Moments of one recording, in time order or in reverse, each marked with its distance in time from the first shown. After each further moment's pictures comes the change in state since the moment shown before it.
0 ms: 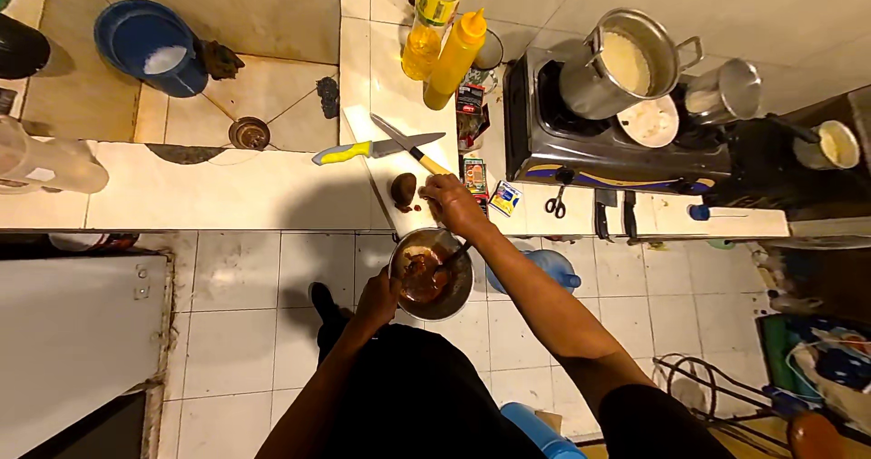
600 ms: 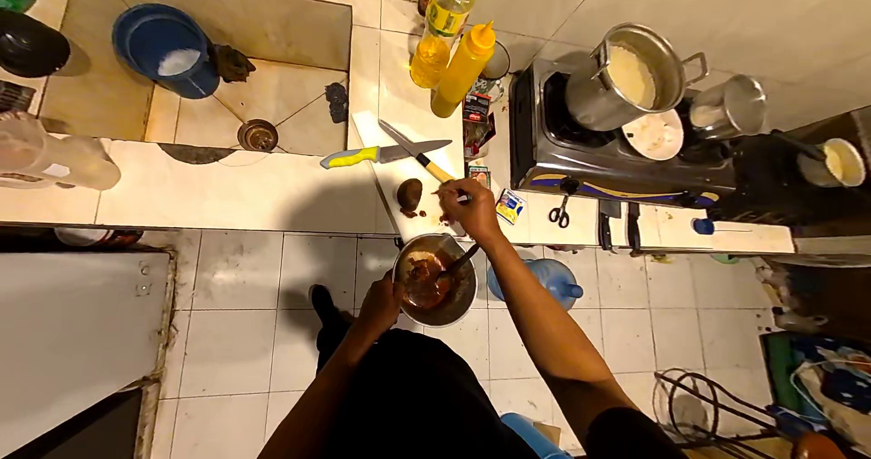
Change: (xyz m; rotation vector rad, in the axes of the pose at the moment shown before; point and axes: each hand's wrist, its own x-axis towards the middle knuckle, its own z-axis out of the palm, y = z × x) left_hand -0.001 0.000 0.000 -0.039 -0.006 -0.008; right_hand -0.025 -0.003 -0.011 0.394 0.298 0.234
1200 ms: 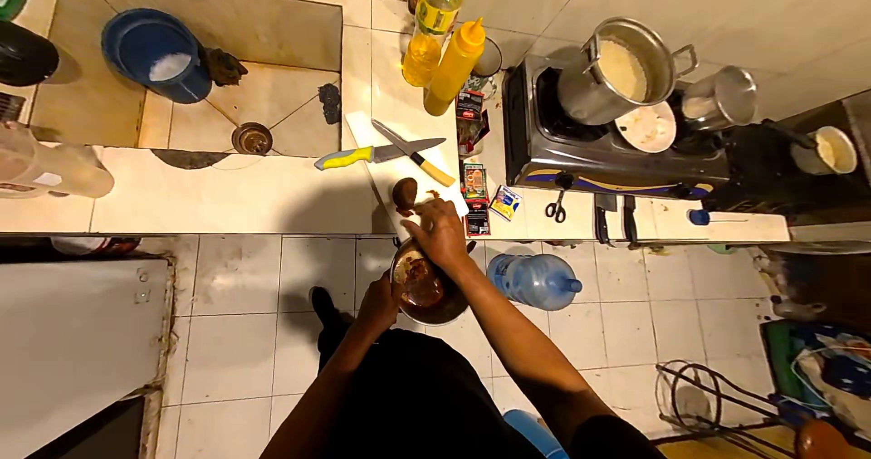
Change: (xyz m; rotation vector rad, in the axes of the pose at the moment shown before) left_hand 0.003 -0.005 0.002 0.007 -0.006 0.005; right_hand -0.029 -0.040 0.049 -0.242 -0.044 0.066
